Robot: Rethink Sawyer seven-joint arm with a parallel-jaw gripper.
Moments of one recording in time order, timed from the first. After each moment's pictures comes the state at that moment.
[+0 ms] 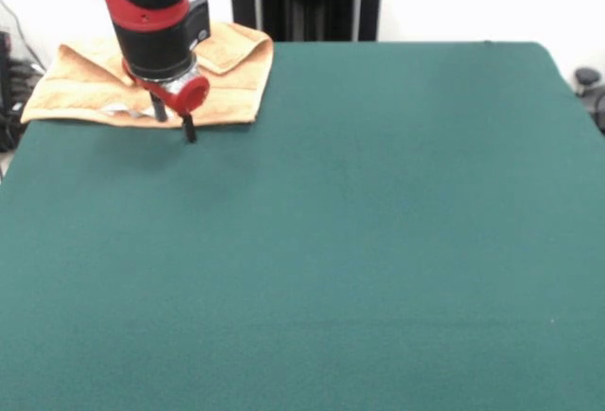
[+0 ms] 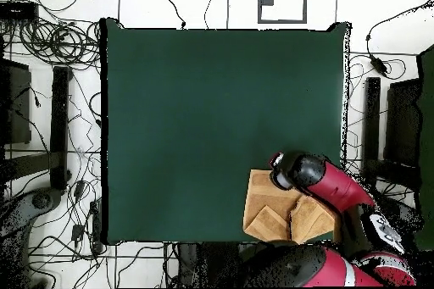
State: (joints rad) arm -0.47 -0.37 -0.14 1.63 0.03 0.46 1.93
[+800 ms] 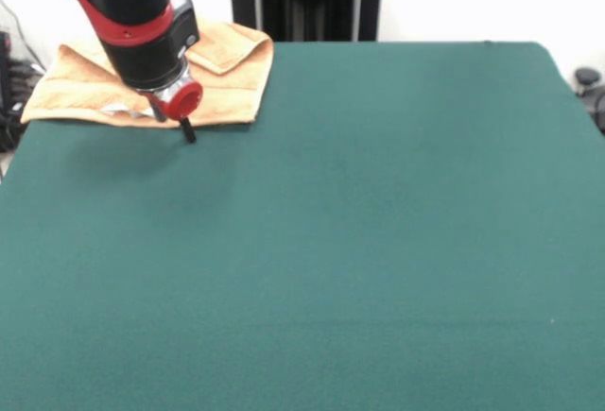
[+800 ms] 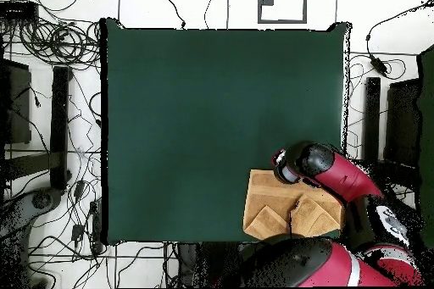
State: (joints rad) arm -0.48 -0.34 -0.13 1.54 0.02 0.62 1.93
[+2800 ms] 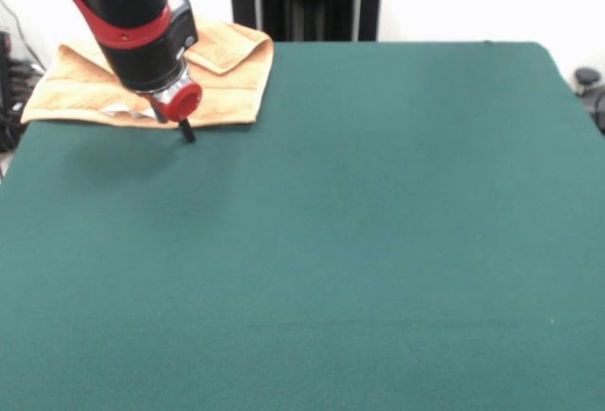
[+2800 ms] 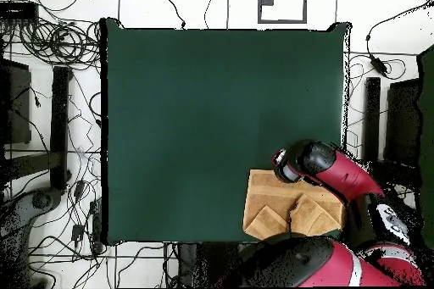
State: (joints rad) arm -0.49 -0.33 -0.12 1.53 0.02 0.65 1.93
